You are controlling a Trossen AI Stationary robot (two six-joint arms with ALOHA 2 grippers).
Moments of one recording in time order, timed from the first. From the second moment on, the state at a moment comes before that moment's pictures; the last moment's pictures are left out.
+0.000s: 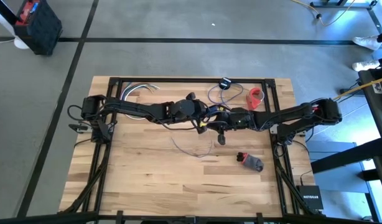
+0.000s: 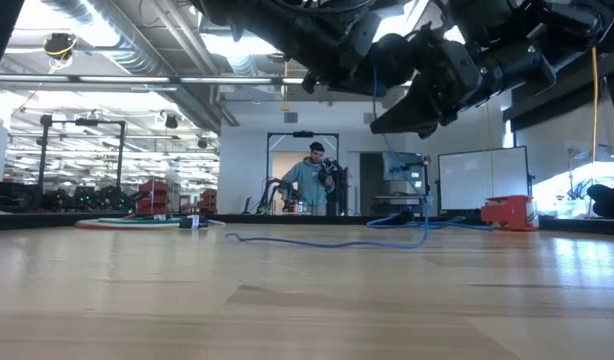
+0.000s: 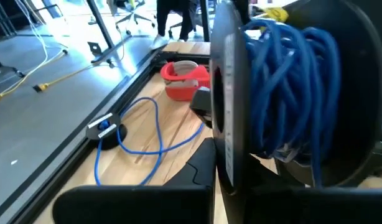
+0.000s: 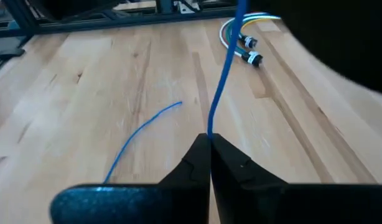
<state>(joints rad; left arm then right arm) 0.05 1.79 1.29 0.14 -0.33 0.01 -0.09 1.34 0.52 0.42 -0.04 0.05</state>
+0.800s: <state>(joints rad) 0.00 1.71 1.29 -0.28 -0.36 0.13 -0.09 1.30 0.52 0.28 0.15 -0.01</state>
